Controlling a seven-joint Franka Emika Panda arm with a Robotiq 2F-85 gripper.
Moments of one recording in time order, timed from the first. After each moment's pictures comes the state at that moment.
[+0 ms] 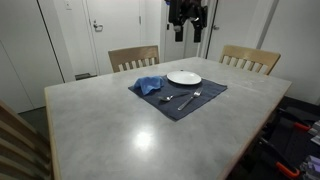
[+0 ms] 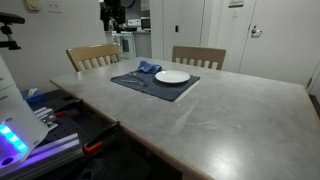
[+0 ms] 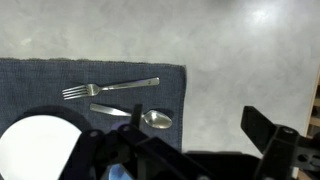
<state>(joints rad) 0.16 -0.03 0.17 -2.21 0.14 2.06 0.17</state>
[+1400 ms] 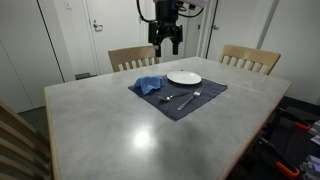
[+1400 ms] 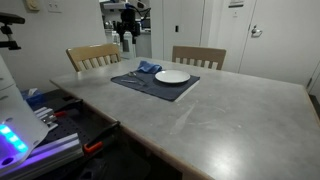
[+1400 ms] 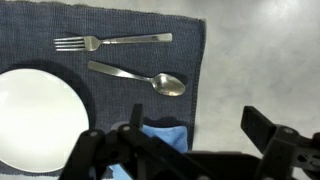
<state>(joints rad) 0.16 0.27 0.16 -1.97 0.03 2.12 0.17</state>
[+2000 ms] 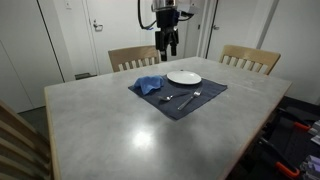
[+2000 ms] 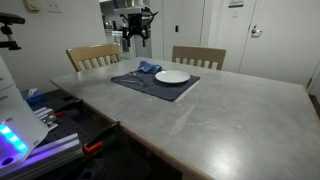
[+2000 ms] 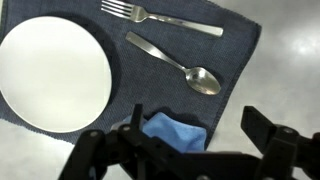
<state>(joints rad) 0.16 0.35 0.13 -1.91 -0.11 2.13 -0.07</state>
